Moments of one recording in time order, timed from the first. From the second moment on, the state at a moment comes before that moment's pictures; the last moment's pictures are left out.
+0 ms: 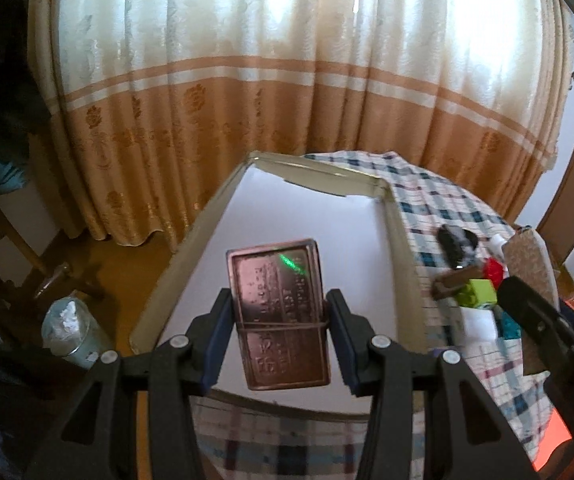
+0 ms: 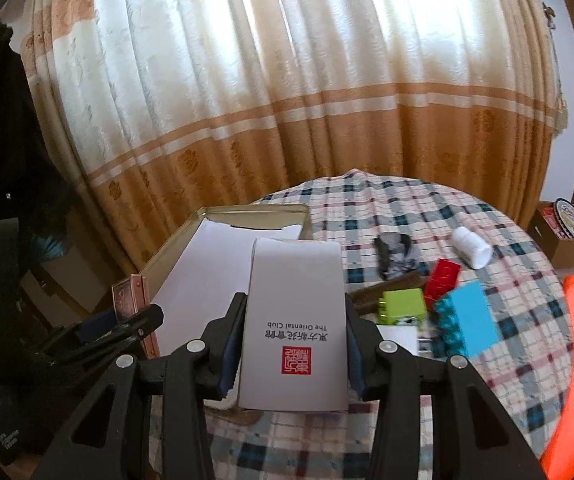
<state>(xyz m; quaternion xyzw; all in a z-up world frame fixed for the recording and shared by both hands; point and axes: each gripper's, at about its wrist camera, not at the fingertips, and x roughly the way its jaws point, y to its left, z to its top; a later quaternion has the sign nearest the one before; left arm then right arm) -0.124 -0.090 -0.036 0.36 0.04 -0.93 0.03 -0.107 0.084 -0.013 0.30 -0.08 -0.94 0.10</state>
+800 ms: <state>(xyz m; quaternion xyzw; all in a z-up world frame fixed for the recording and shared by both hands) -0.159 -0.114 -0.062 0.40 -0.01 -0.91 0.09 -0.157 0.020 -0.051 0.36 -0.02 -0.92 0.13</state>
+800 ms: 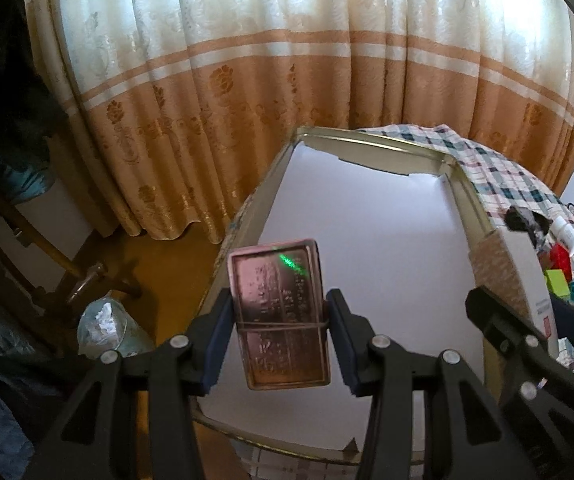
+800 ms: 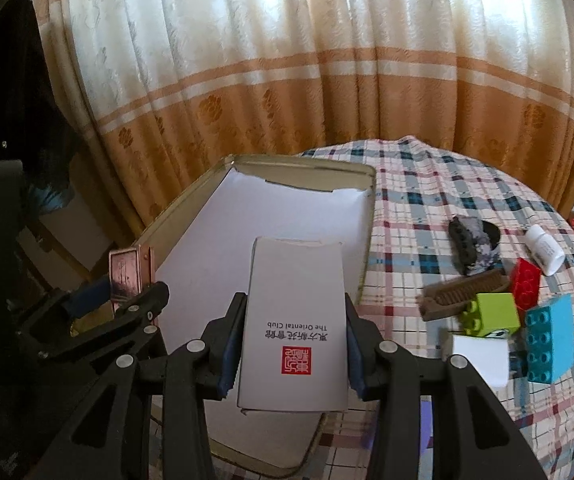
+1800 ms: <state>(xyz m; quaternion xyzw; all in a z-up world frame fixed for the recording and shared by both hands) -0.138 -0.094 -0.057 0.37 0.00 -0.92 0.08 -0.127 0.076 -0.048 0.32 -0.12 -0.93 0.07</state>
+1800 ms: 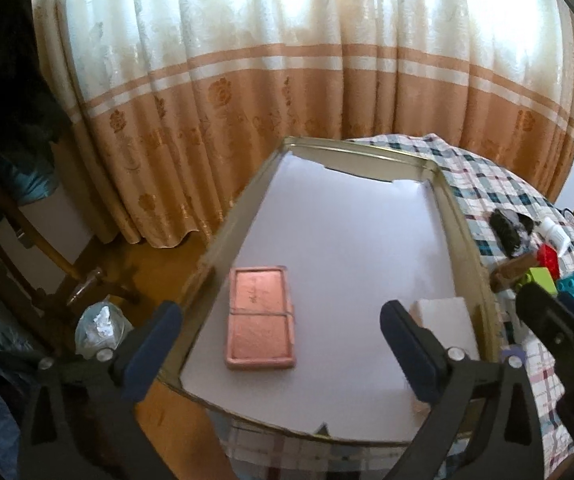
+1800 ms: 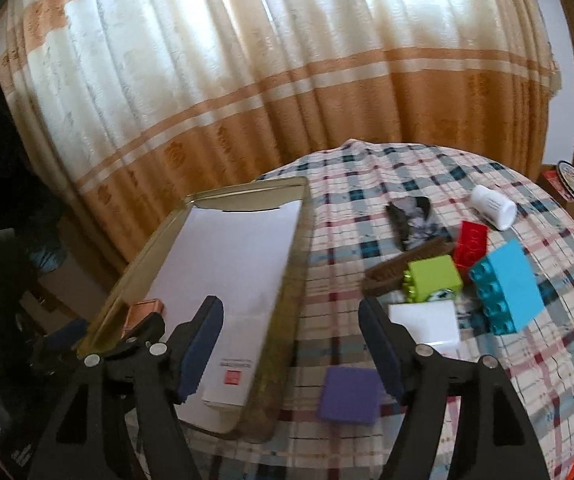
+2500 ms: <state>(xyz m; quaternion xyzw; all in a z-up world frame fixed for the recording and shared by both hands) -0.122 -0.064 -0.055 0.36 -0.01 -0.93 0.08 -0.095 0.111 -0.039 0.27 -0.10 -0.96 -0.01</state>
